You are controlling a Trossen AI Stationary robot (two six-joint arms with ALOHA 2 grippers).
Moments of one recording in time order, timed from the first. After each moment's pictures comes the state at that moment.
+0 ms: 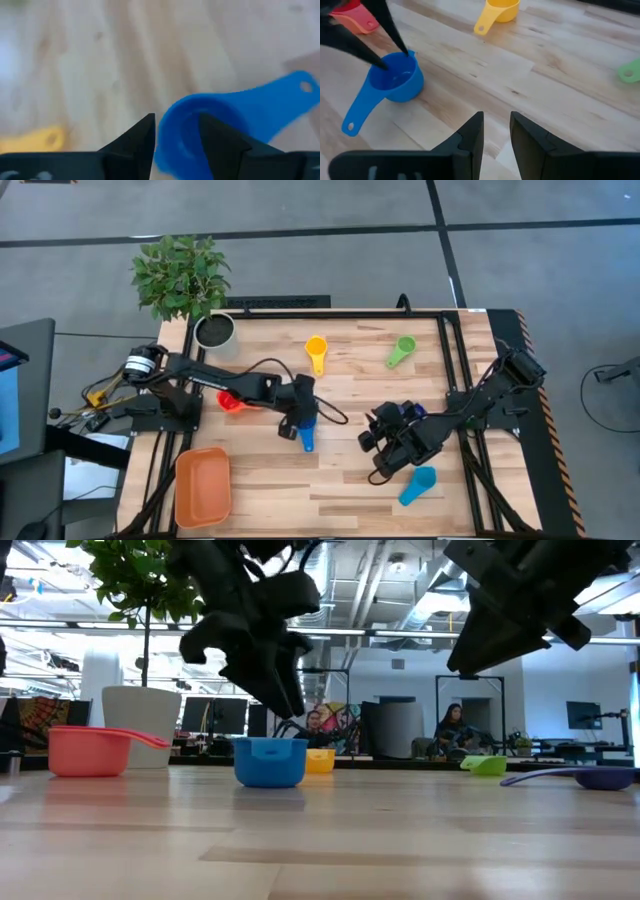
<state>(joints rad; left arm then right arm) -0.06 1.68 1.07 -0.26 -0.10 0.37 0.55 1.61 1.03 -0.74 0.93 1.42</state>
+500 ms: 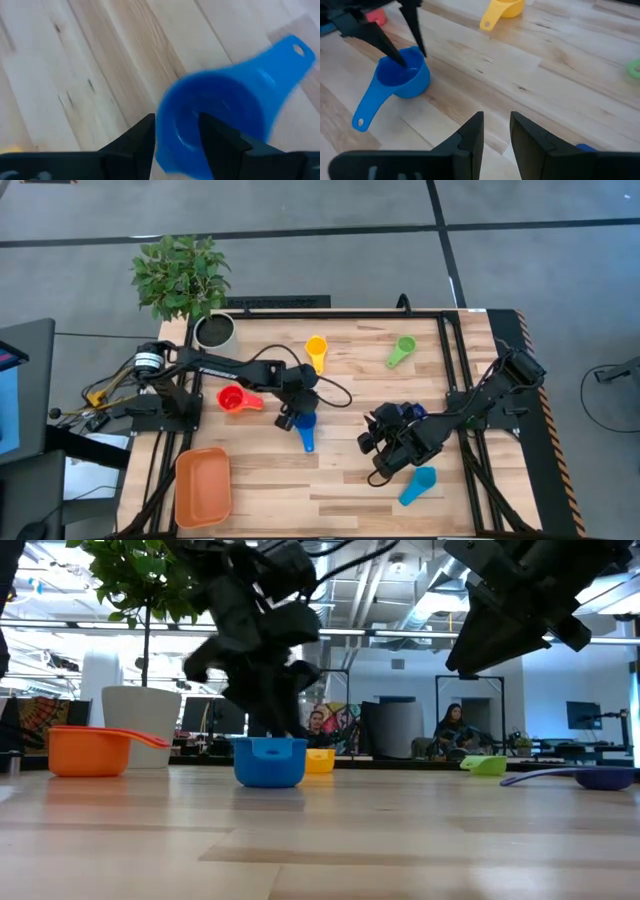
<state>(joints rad) 0.06 1.74 1.07 -0.27 0.14 0.51 0.55 1.61 1.03 -0.72 0.91 1.41</state>
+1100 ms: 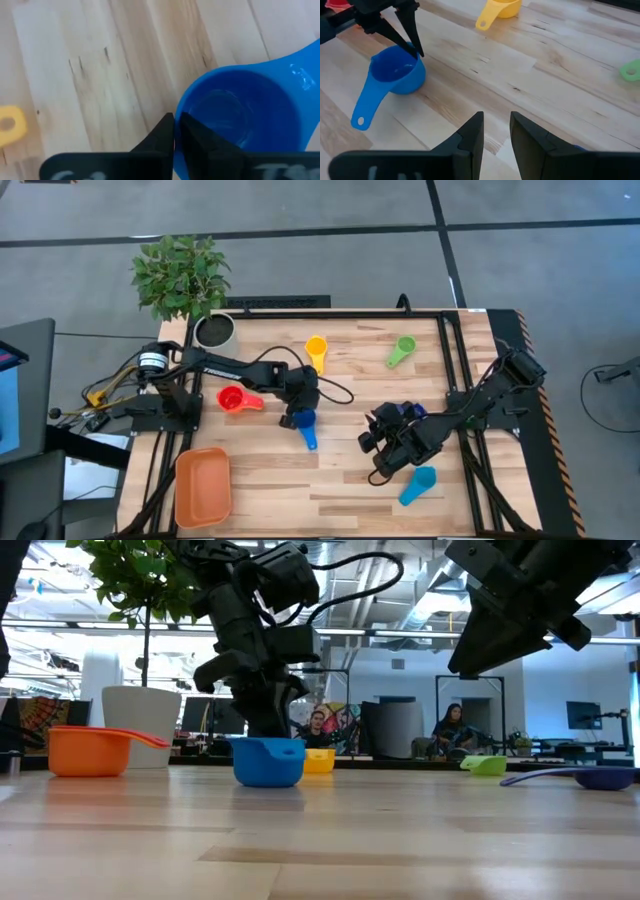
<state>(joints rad) 0.07 1.77 1.07 -0.29 0.05 0.32 0.55 1.61 1.02 -0.74 0.91 1.40</state>
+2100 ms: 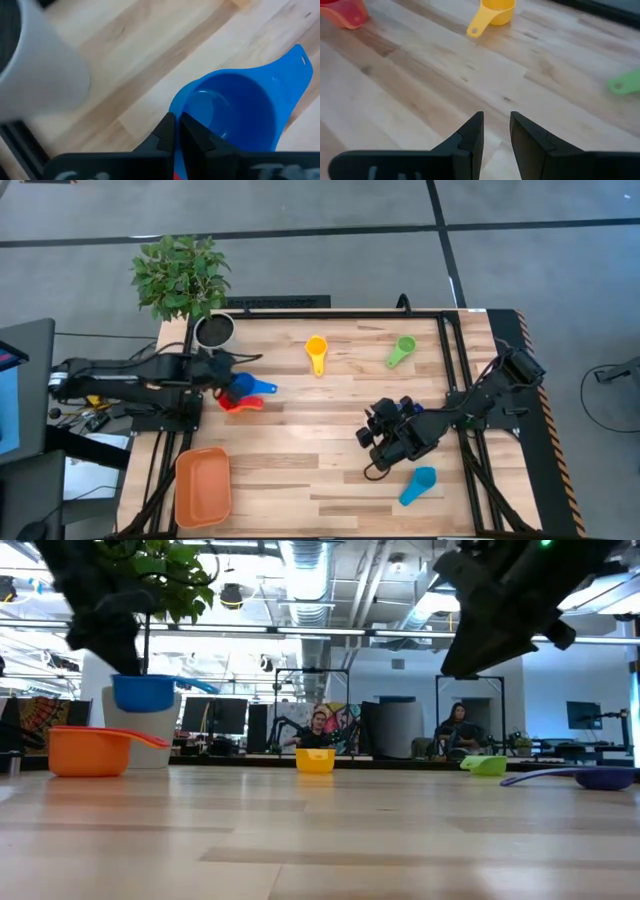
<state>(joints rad) 0.07 0.78 0.67 -0.85 -0.41 -0.65 0.50 1.61 1.02 -0.74 0.92 1.34</state>
